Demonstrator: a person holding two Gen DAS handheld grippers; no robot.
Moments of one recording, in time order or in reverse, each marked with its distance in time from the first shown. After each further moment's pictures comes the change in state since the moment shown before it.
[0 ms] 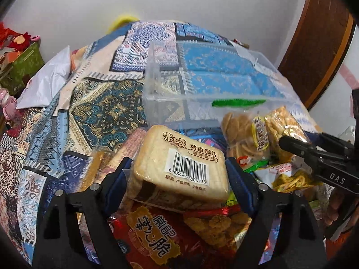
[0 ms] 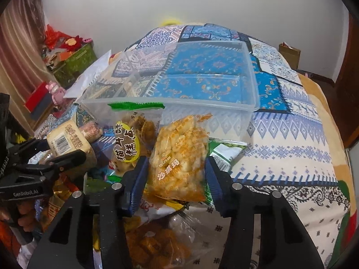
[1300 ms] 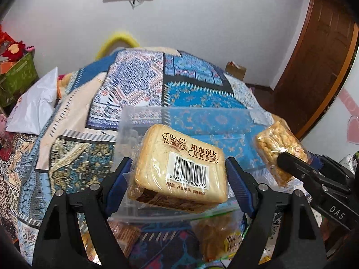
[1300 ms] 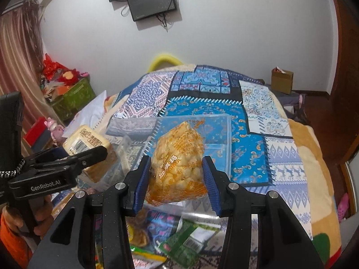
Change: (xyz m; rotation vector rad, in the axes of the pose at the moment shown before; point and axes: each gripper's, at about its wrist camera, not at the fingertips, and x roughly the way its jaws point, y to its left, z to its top) left arm 0.040 -0.024 0.116 -0.012 -0.087 -0.025; right arm 0.001 -0.022 0.083 0.038 -0.156 -0.001
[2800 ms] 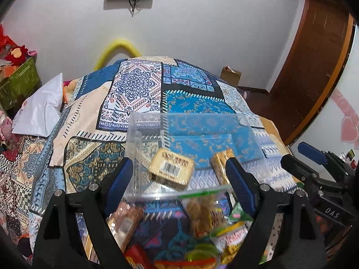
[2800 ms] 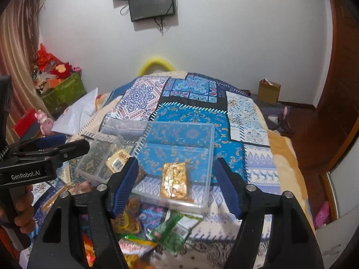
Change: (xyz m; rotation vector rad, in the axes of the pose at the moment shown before) left arm -0.071 -0.008 -0.007 0.004 -0.026 -0.007; right arm -0.054 0.010 0.000 -0.063 -0.032 -0.110
